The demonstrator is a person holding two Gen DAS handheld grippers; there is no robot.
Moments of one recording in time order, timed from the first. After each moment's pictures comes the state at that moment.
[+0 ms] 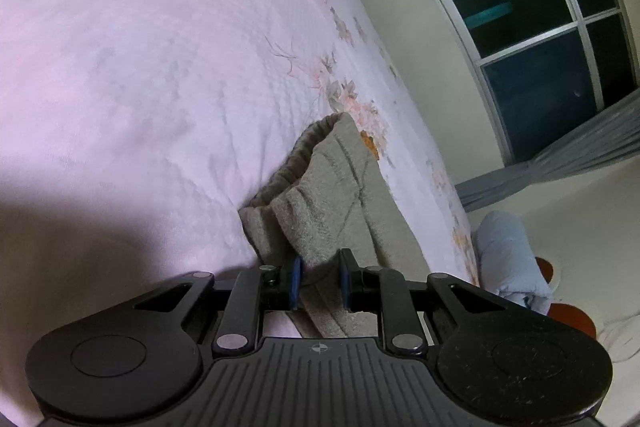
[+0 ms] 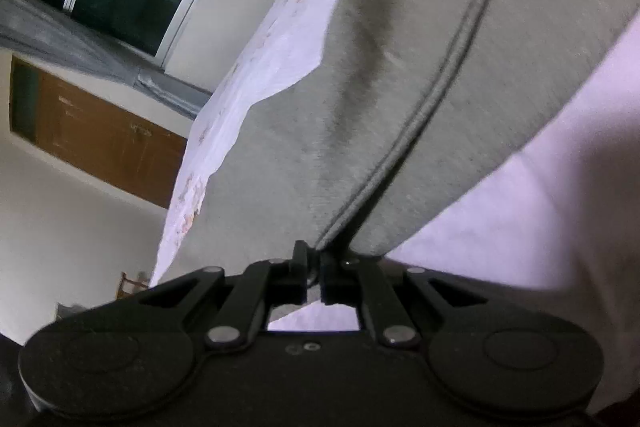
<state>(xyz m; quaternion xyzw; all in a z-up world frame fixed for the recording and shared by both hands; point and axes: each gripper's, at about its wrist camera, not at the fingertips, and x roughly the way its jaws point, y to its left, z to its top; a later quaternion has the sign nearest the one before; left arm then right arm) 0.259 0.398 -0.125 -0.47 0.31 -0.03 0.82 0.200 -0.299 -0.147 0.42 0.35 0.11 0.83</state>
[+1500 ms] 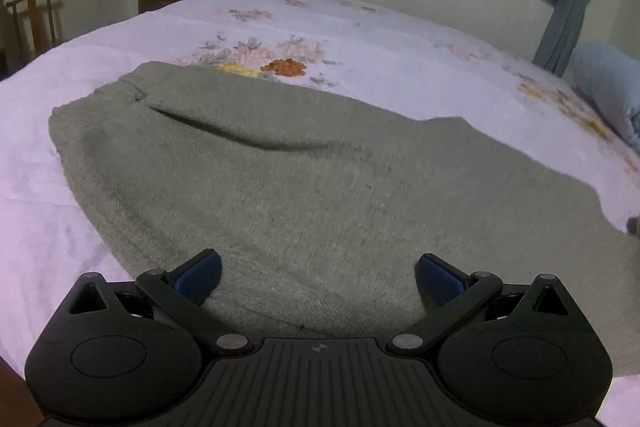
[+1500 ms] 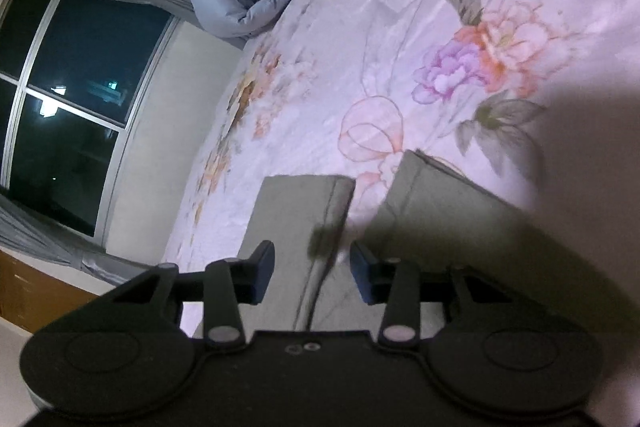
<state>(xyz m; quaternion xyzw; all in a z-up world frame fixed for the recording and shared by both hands) 0.267 0.122 -0.075 -0.10 0.36 0.09 0.92 0.273 -0.564 -0.140 0.53 0.23 -0.08 0.81</state>
